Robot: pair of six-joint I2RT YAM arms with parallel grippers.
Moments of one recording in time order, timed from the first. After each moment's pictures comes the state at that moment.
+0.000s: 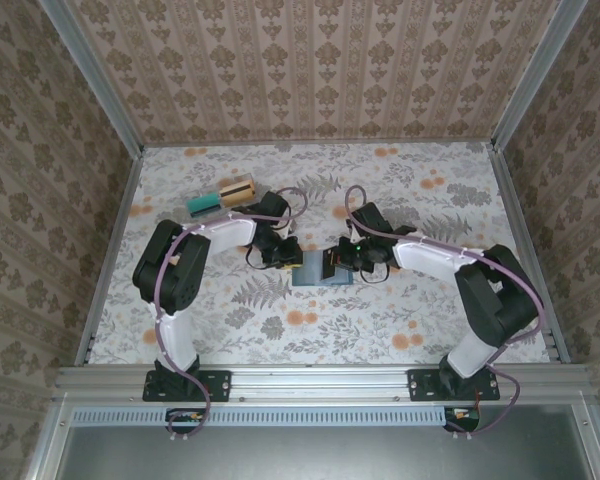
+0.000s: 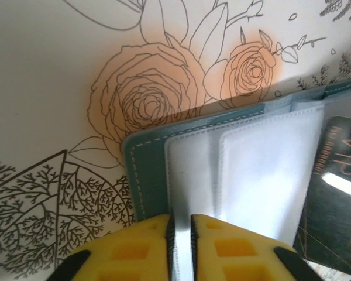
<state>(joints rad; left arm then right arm) -0.57 1.92 1.20 -0.56 0.45 -0.54 0.51 1.62 0.93 -0.31 -0.30 0.75</state>
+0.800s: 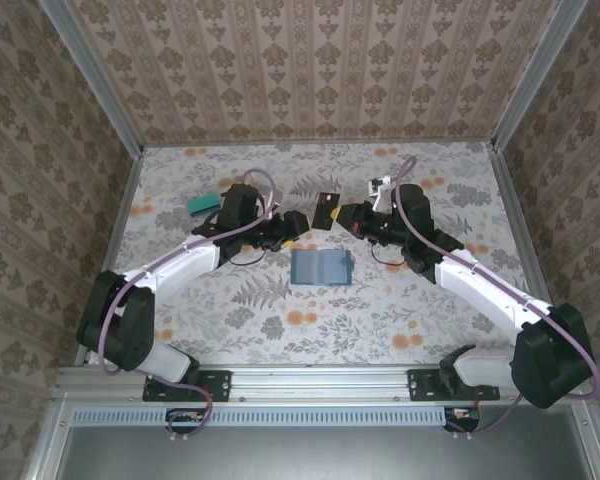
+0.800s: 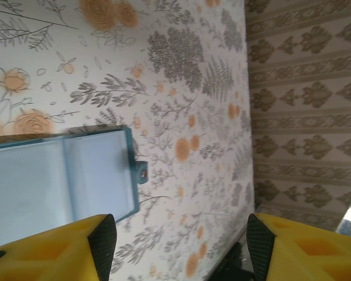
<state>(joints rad) -0.54 1.48 0.92 -0.07 0.62 -0.89 0.44 1.27 0.86 0.08 -0.46 1.00</state>
